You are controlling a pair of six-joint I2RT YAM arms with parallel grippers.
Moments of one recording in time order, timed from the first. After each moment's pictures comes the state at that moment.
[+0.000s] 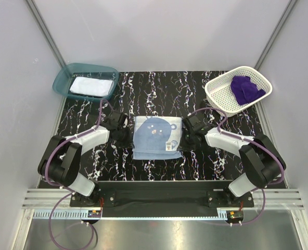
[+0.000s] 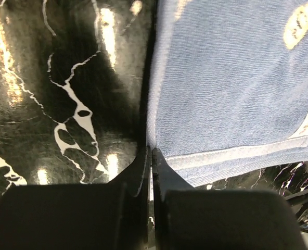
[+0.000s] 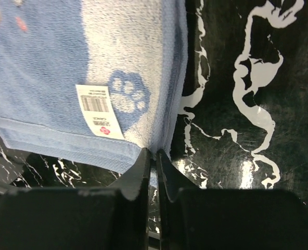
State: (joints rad) left arm -0.40 1.52 0.77 -0.38 0.21 -0.61; right arm 0.59 1.54 0.81 -0.36 -0.09 0.81
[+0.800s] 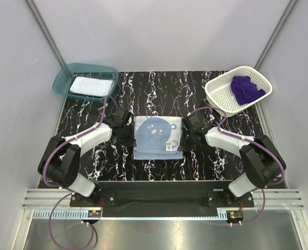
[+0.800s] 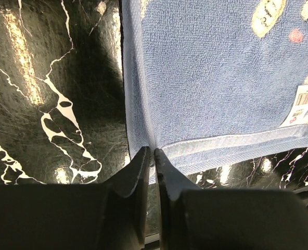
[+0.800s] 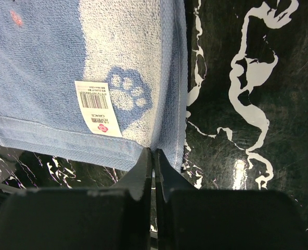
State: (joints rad) left arm -0.47 1.51 0.88 -0.50 0.15 -0.59; right arm 0.59 1.54 0.83 -0.39 -0.09 0.77
